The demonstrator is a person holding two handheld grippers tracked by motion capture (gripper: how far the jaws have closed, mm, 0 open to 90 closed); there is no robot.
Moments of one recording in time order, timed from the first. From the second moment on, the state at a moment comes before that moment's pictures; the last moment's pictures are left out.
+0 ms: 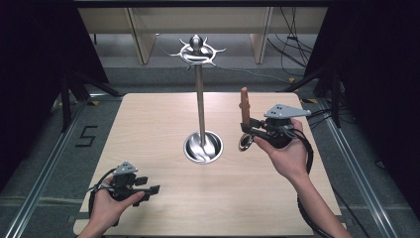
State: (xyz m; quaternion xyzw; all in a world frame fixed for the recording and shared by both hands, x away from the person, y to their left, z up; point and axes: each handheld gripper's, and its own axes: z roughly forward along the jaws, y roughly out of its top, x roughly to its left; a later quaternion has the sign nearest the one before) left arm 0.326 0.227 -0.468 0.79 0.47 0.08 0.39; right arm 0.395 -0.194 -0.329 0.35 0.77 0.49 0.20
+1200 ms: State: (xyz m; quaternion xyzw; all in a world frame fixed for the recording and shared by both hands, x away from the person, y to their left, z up) left arm 0.326 0.228 -0.467 0.79 0.46 0.08 0.39; right arm 0.402 -0.177 -0.306 0.33 0.77 0.50 0.21
